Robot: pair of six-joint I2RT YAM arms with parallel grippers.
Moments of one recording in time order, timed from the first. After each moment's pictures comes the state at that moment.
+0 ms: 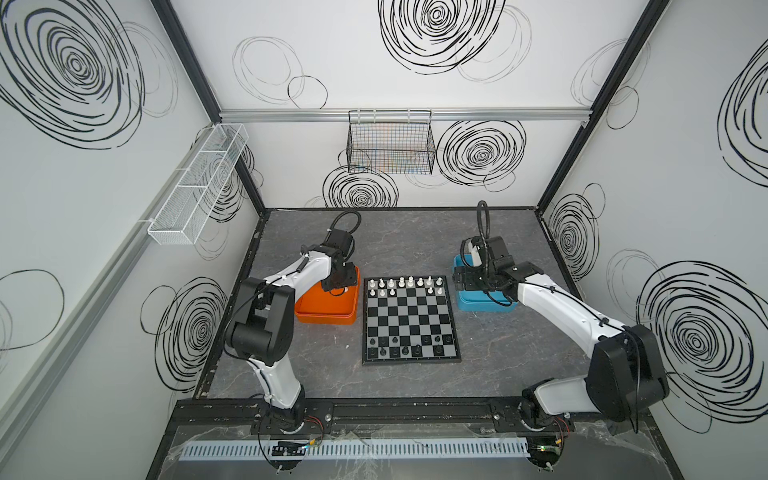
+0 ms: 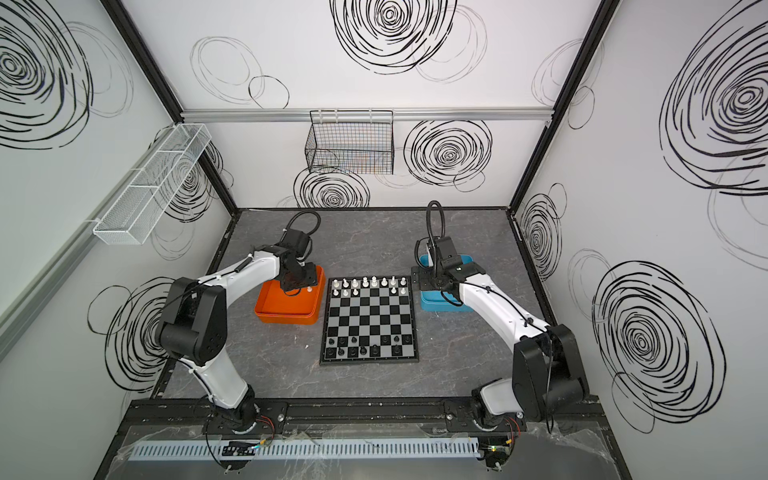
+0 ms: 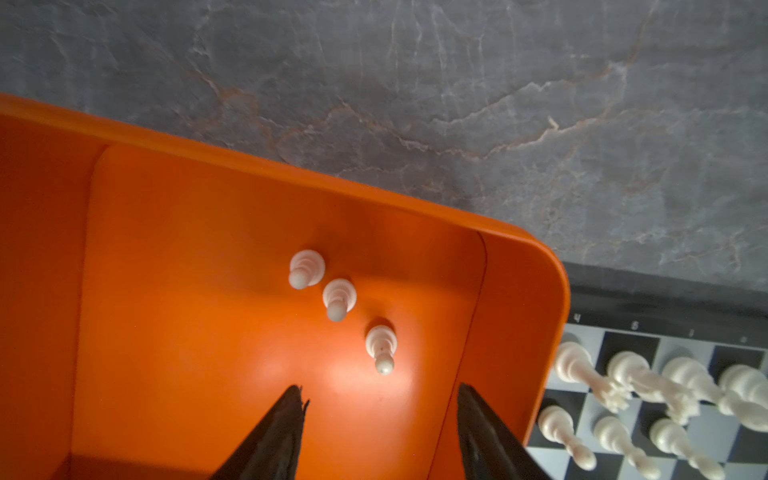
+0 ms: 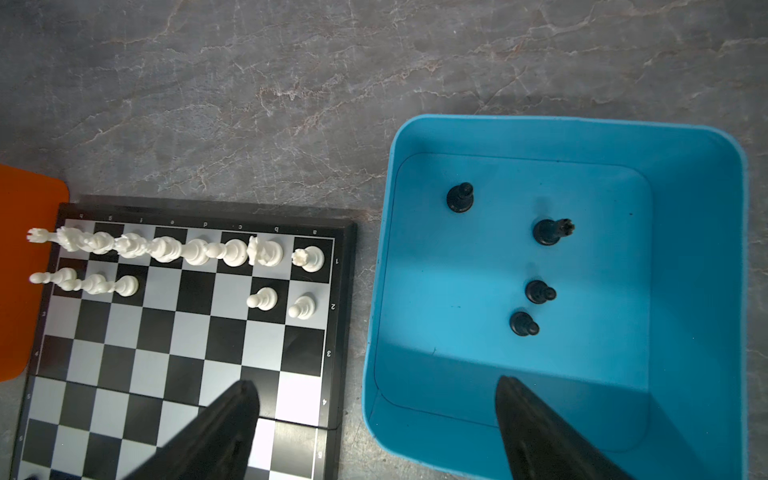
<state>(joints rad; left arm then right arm) -0.25 1.79 1.21 -0.70 -0.05 -0.49 0.34 1.42 1.00 -0.55 0.00 0.28</state>
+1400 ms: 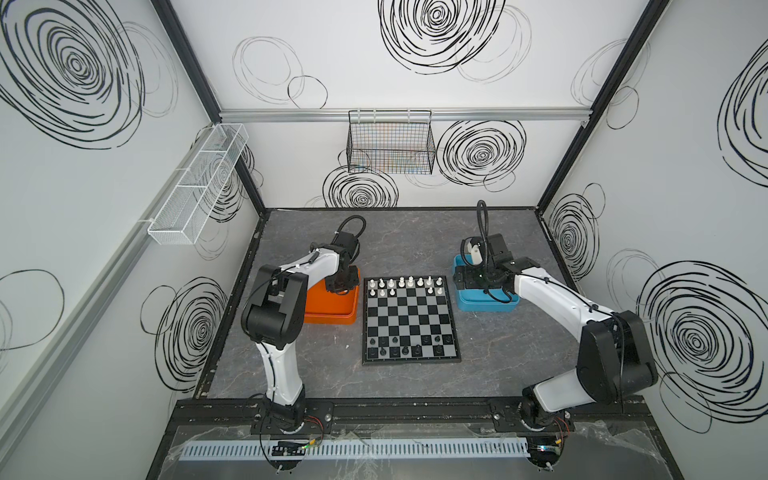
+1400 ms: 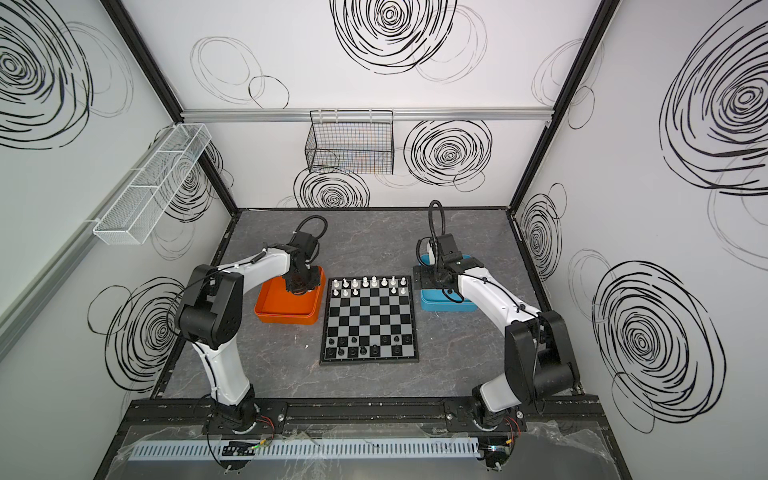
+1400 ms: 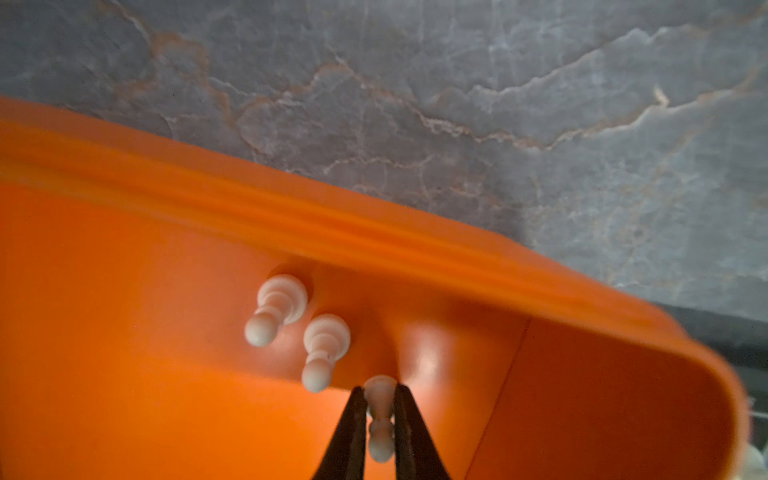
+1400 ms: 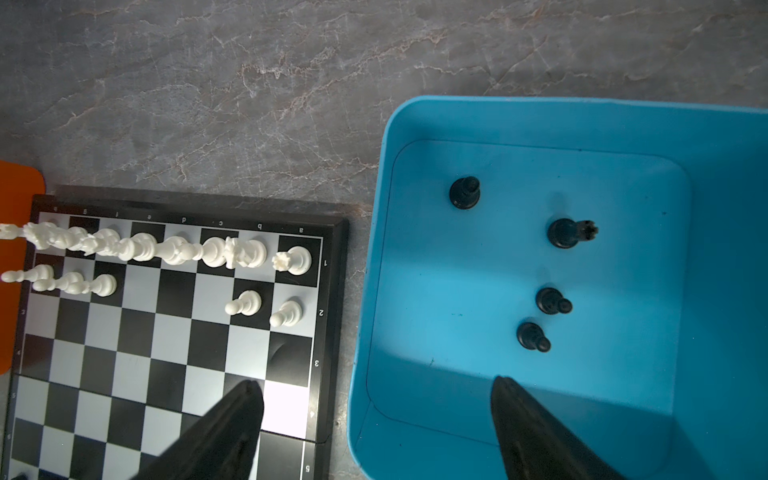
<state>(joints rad) -0.25 1.92 1.27 -0.71 -0.07 -0.51 0.30 1.49 1.02 -0.55 -0.06 0.25</state>
